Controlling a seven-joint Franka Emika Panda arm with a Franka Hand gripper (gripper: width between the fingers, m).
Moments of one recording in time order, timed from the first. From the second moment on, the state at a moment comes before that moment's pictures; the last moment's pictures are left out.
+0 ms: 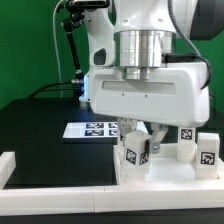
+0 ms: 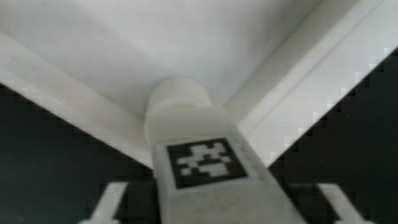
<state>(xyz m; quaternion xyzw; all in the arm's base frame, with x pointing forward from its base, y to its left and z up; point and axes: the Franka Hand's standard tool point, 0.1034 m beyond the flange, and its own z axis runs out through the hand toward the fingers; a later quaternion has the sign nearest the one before) 0.627 0.013 0.074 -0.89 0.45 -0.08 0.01</state>
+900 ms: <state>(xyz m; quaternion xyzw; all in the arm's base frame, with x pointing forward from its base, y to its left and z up) 0.626 0.007 0.071 -0.50 0.86 -0.01 0.10</state>
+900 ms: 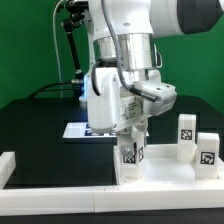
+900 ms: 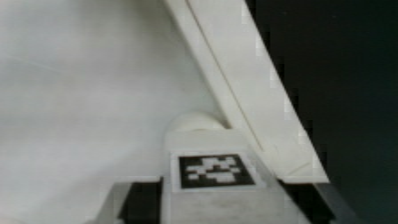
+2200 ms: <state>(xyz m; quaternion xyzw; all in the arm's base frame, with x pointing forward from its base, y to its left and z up) 0.626 0.010 0.078 -0.93 0.37 -0.08 0.03</state>
